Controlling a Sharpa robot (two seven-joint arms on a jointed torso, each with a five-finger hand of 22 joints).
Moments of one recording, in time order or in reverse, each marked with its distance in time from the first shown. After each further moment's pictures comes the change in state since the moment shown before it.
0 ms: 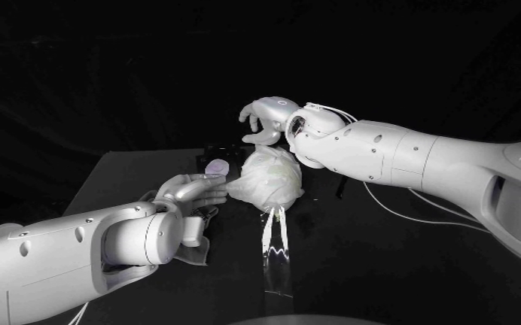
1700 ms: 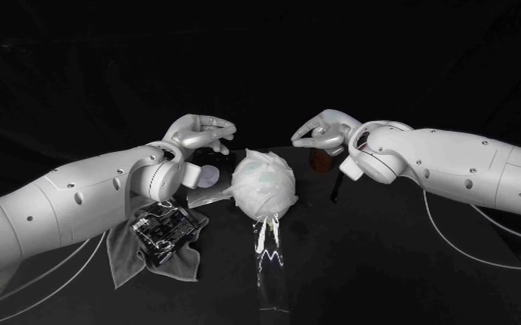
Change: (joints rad) left arm 0.109 0.261 0.120 -0.528 -0.476 0.396 0.003; left_hand -0.004 0.007 -0.269 0.074 0.000 0.079 -0.056 0.032 -0.141 0.143 -0.095 0.226 -0.002 0.373 -0.126 0.611 0.355 0.025 0.537 -0.154 0.140 -0.011; right arm 0.037 -0.422 0.000 0.319 0.725 0.100 -0.009; right_hand 0.178 0.093 -0.069 0.000 0.006 0.286 -0.026 -0.045 -0.113 0.615 -0.043 1.087 0.622 0.421 -0.053 0.448 0.513 -0.134 0.533 -0.043 0.884 0.096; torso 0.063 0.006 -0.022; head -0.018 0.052
